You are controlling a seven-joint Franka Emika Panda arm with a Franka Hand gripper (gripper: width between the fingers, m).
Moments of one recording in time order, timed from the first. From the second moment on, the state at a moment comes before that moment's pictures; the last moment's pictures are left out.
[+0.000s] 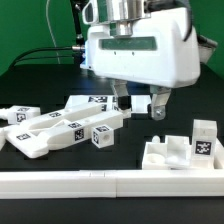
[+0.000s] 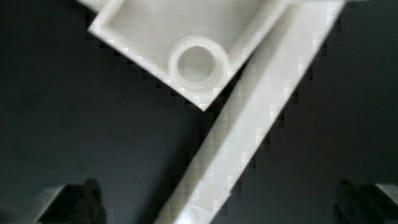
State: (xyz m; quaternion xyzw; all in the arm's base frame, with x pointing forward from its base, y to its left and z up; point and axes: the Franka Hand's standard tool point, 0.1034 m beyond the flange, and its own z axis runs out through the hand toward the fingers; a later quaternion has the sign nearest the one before) arm 0.640 0.019 0.103 -0.87 0.49 -0.05 0.06
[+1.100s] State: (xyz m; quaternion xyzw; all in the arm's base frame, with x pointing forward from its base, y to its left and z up) arm 0.628 -0.025 0.100 -1.00 -0.01 -0.08 0.01
